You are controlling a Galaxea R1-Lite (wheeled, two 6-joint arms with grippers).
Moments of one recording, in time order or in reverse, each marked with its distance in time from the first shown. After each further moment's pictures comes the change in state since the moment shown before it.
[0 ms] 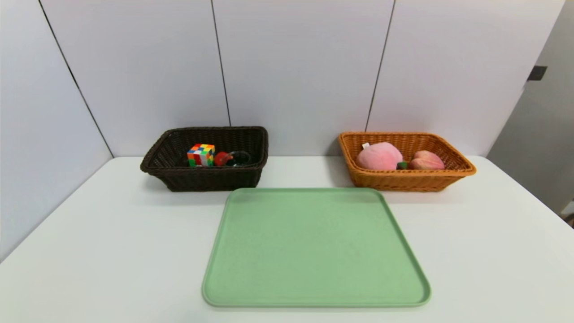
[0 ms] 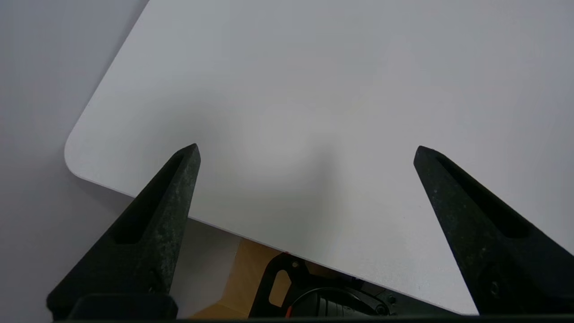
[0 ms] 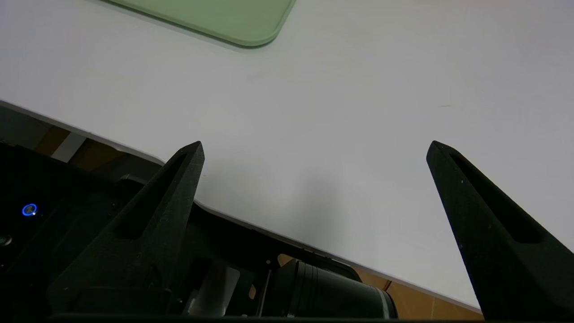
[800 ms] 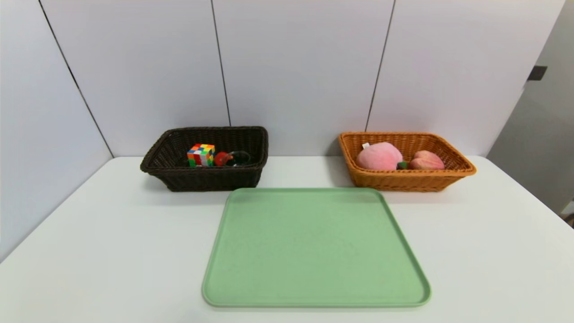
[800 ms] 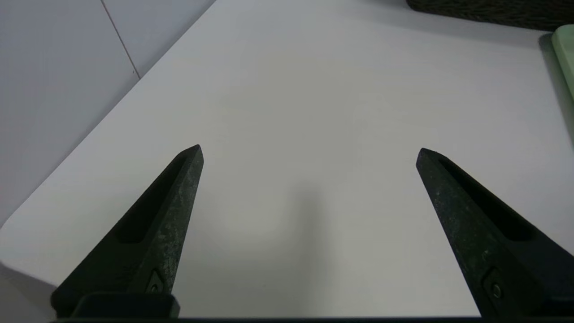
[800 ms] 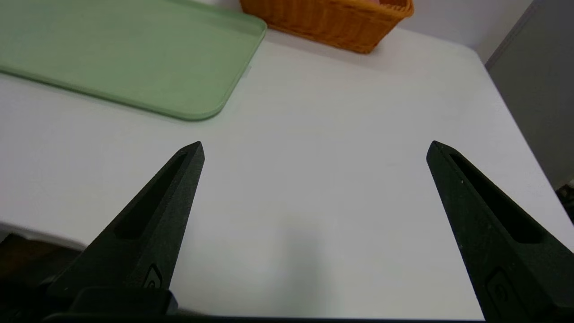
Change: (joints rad) left arm 0.017 -0.092 0.306 -0.556 -0.027 0.029; right arm -0.010 -0.197 0.310 -0.431 -0.093 0.029
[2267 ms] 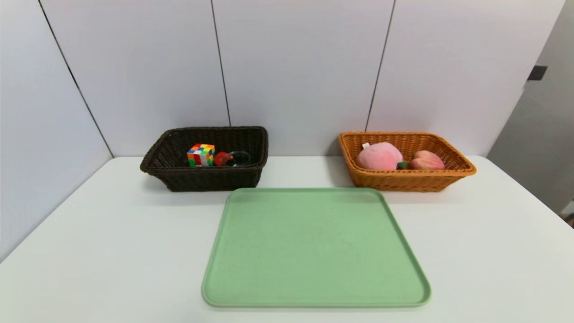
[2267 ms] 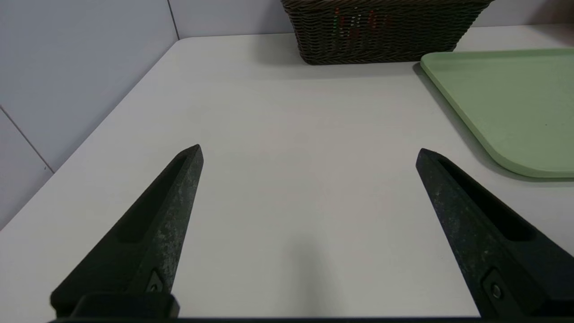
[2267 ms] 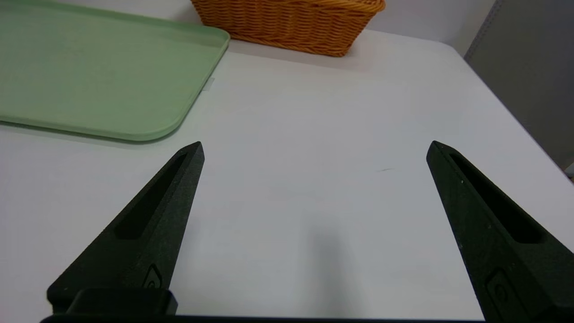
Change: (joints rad) left arm -0.025 -0.201 0.129 -0.144 -0.240 0.125; right arm -0.001 -0.001 0.318 -0.383 -0.090 0.079
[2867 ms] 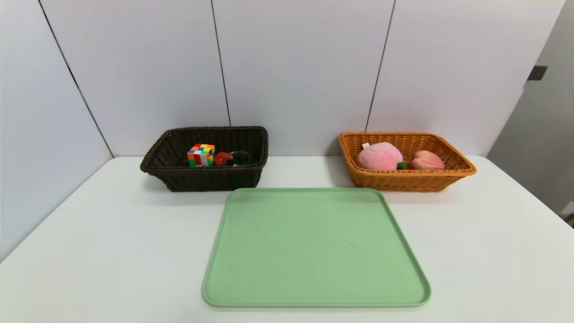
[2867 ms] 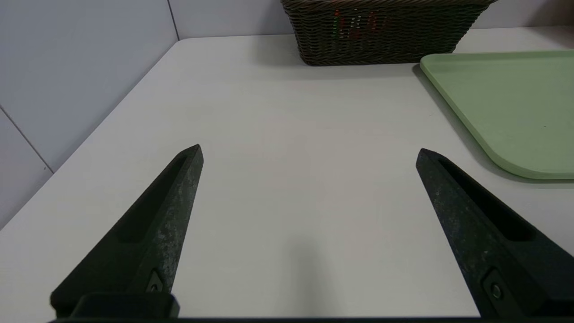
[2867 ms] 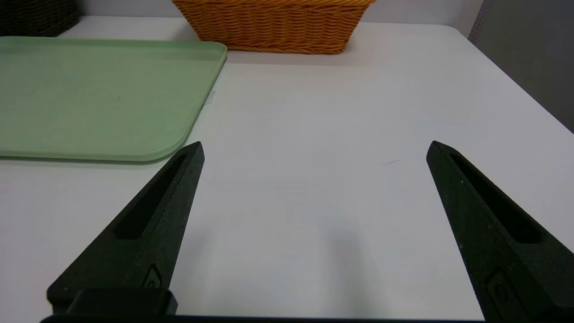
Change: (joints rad) left arm 0.000 0.000 0.000 -0.002 0.000 -0.003; right arm 0.000 0.000 0.005 -0.015 -0.029 0.112
